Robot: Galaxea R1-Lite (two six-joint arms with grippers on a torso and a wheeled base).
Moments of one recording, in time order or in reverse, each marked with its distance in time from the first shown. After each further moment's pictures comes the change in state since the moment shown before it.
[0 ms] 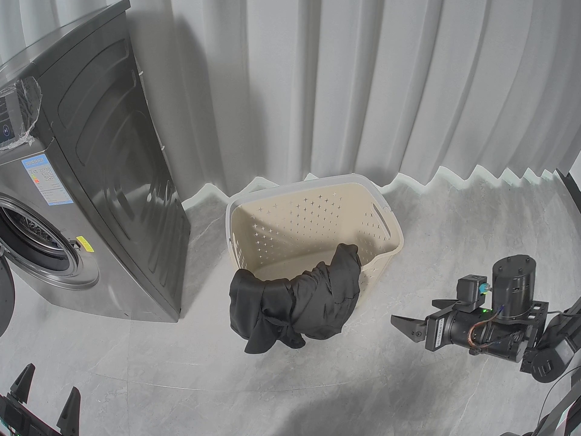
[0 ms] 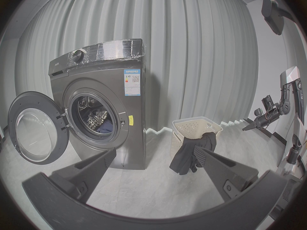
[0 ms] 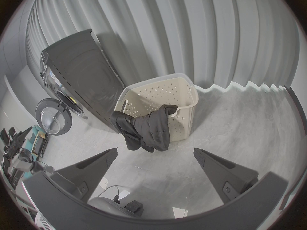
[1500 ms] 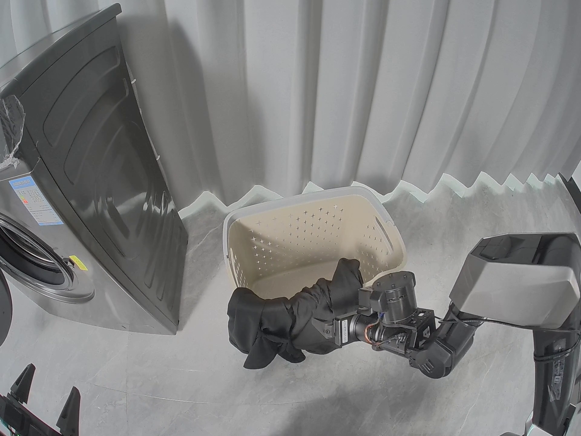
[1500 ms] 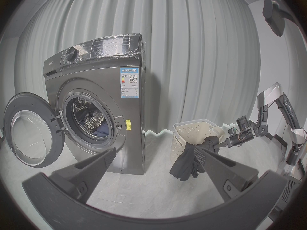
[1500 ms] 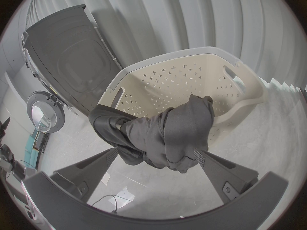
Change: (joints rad) left arm 0.000 0.000 0.000 0.000 0.000 -0.010; right arm 0.108 0.619 -0.456 -0.125 -0.019 0.030
